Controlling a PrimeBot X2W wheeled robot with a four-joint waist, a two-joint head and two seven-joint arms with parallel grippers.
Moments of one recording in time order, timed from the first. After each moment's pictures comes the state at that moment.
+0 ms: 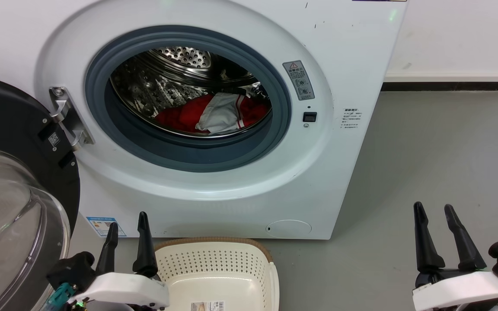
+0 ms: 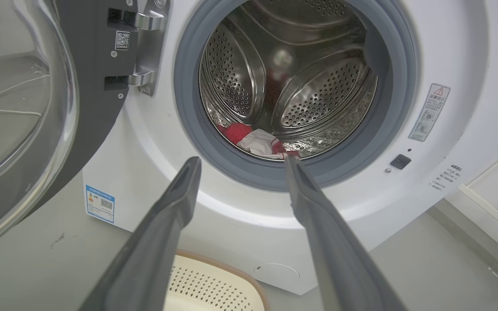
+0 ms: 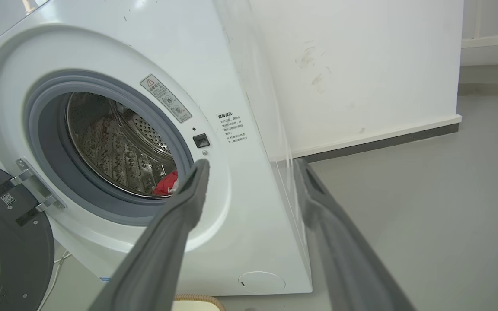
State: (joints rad) left arm 0.03 0.05 -0.04 0.06 -0.48 0.07 -0.15; right arm 0.06 -0.05 -0.03 0.00 0.36 0.13 -0.15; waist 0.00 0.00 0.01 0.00
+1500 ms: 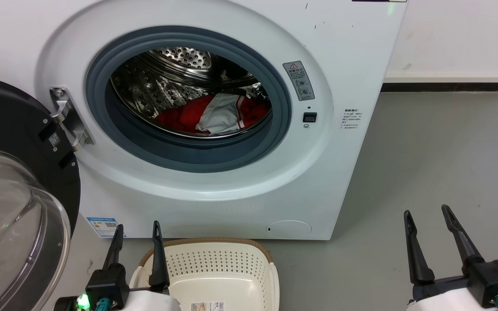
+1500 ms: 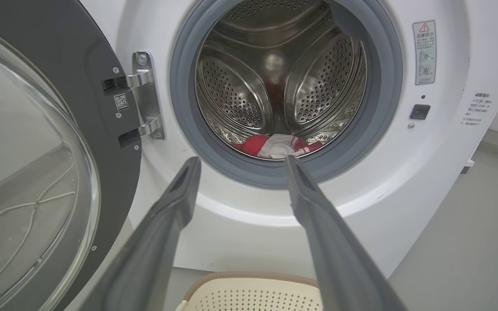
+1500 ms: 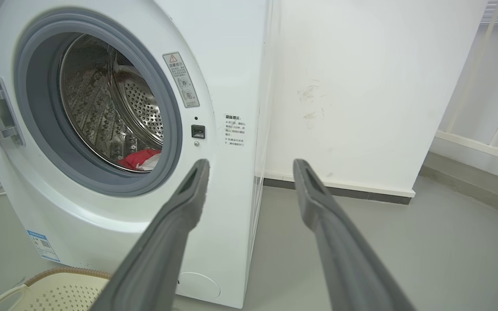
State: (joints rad) left arm 0.07 0.05 -0.08 0.06 -0.11 0.12 -0.25; right arm 0.11 -0.05 -0.02 -0.04 -0.02 0.13 -0.25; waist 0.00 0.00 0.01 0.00
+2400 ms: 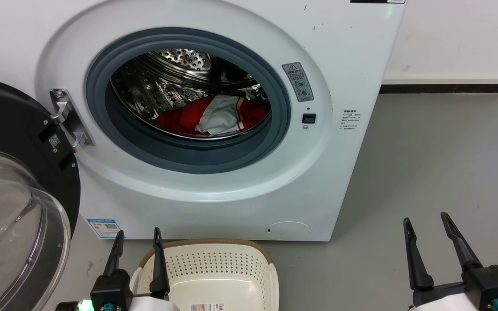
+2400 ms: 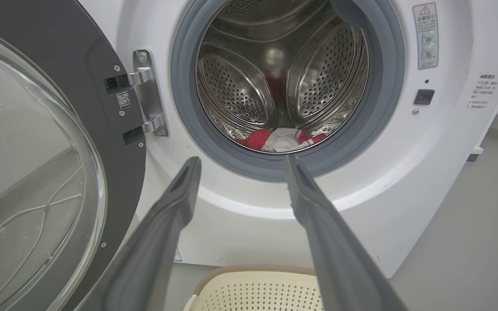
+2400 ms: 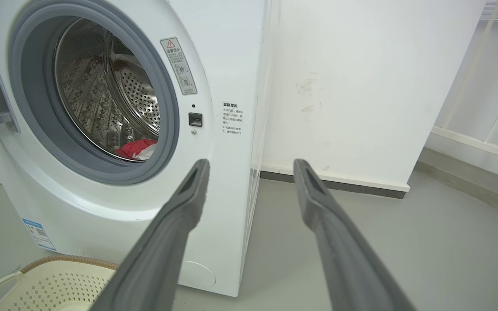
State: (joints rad) left arm 0.09 0.05 -0.08 0.08 -0.07 0.13 -0.26; right arm 0.12 -0.05 -0.03 -0.02 -0.04 0.13 -0.26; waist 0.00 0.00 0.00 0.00
